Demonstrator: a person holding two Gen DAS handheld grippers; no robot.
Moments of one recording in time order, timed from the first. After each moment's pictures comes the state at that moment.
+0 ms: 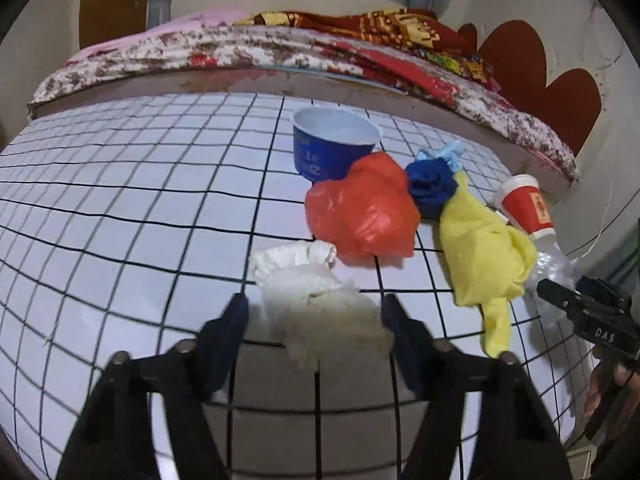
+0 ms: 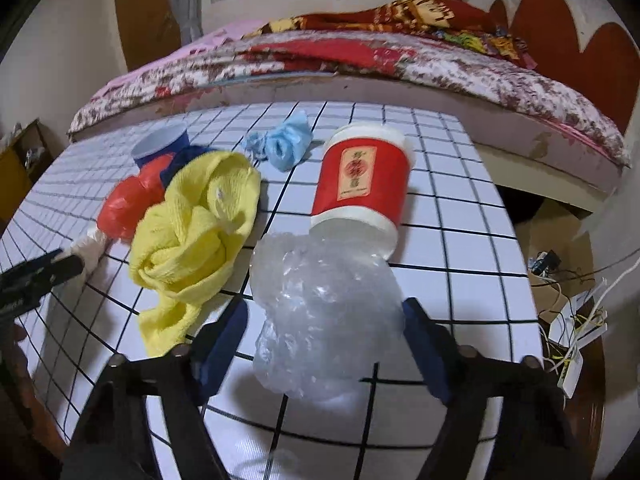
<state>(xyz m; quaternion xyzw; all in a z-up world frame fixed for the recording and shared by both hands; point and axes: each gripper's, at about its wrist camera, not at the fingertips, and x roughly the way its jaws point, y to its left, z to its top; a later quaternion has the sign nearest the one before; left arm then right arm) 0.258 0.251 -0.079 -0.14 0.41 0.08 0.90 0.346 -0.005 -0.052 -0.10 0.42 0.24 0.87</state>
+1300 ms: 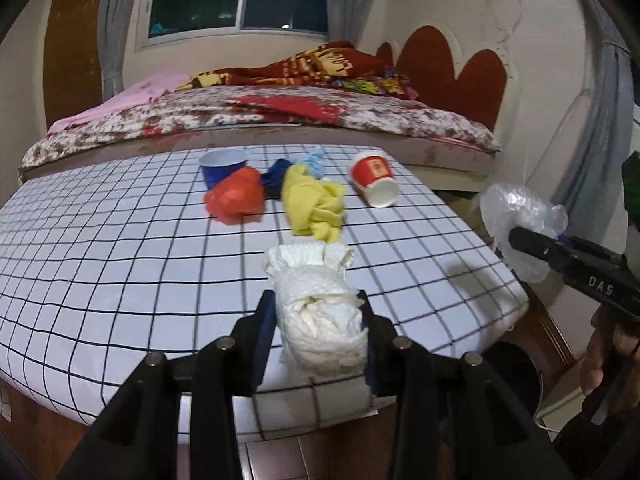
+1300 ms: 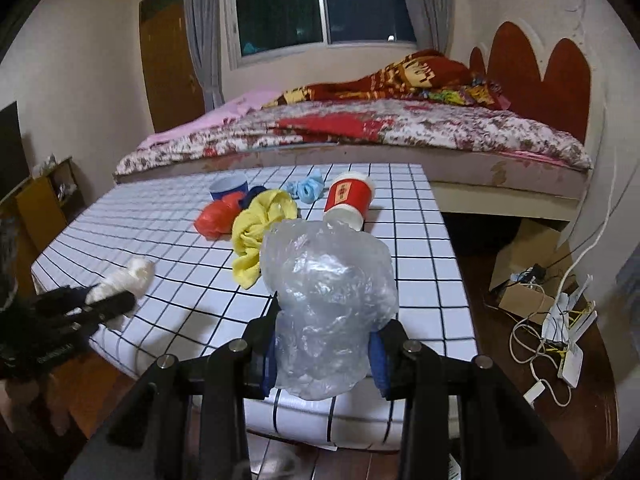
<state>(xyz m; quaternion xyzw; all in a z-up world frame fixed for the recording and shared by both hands) 0.124 0.128 -0.024 -0.06 0.32 0.00 0.95 0.187 -0.108 0.012 -0.03 0.30 0.26 0.92</state>
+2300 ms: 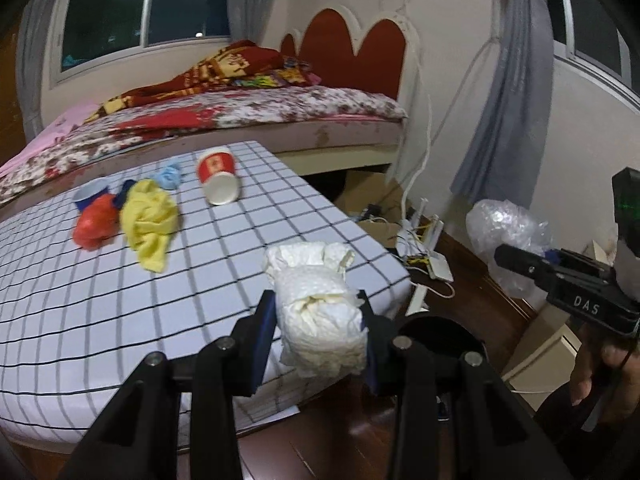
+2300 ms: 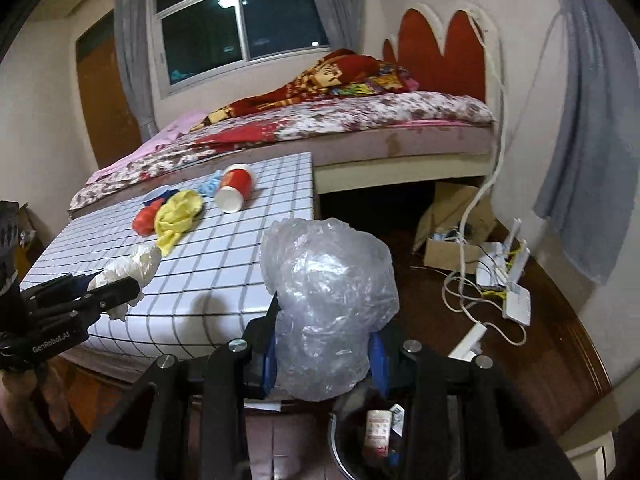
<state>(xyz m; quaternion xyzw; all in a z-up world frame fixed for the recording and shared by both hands) 0.122 -0.017 -0.023 -0.01 0.32 -0.13 0.94 0.126 -0.259 -0.003 0.02 0.30 0.14 0.94</state>
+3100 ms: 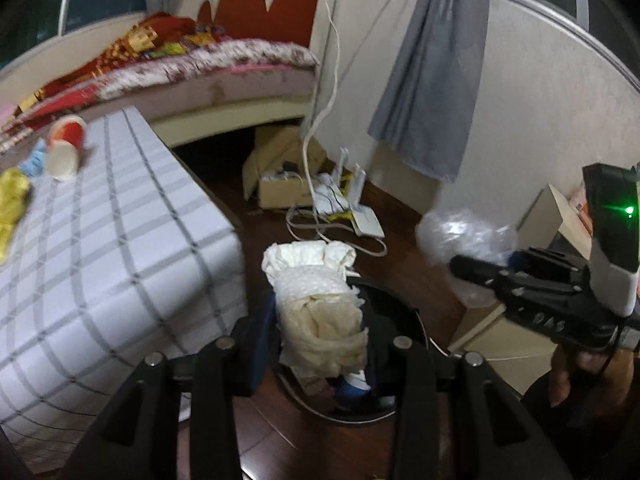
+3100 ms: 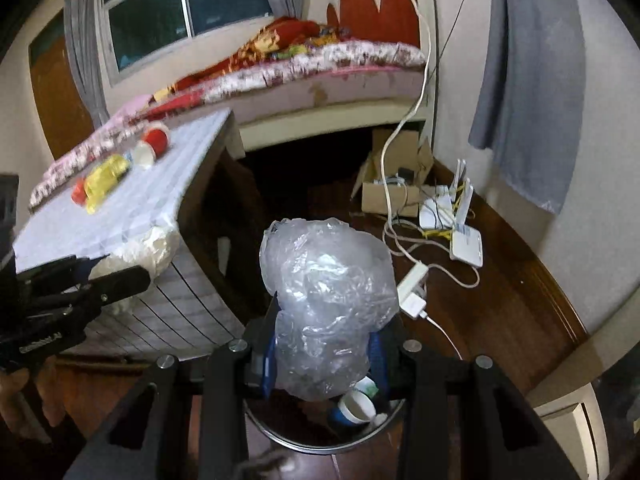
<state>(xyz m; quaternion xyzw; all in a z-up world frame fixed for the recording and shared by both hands) 0.136 -0.147 -0.086 0.02 0.37 -0.25 0.89 0.115 -0.368 -0.078 0.03 0.38 0.07 0.92</state>
